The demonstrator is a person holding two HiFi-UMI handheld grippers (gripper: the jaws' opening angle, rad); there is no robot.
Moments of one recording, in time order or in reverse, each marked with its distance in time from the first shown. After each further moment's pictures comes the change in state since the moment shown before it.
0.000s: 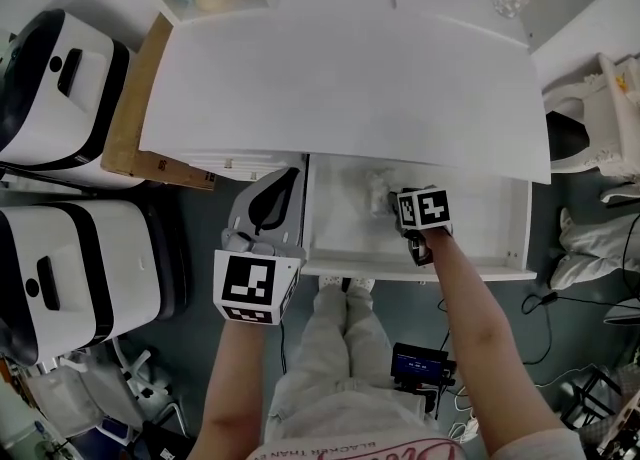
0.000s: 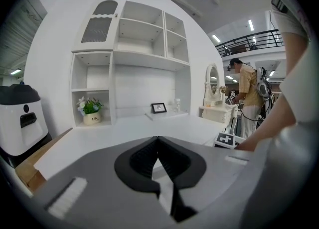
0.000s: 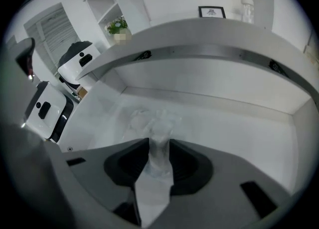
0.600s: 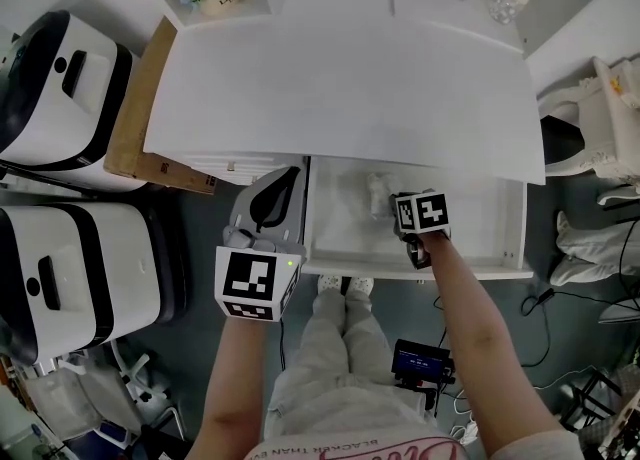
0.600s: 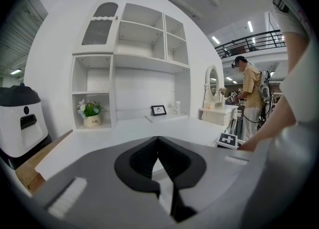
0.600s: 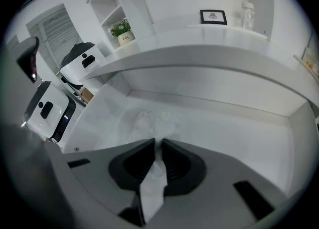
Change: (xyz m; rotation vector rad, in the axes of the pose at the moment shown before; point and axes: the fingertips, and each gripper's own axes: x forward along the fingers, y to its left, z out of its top) left arm -0.006 0.003 0.010 -0.003 -0.018 -0.002; right arm -0.014 0.011 0.004 -0.010 -0.014 0.006
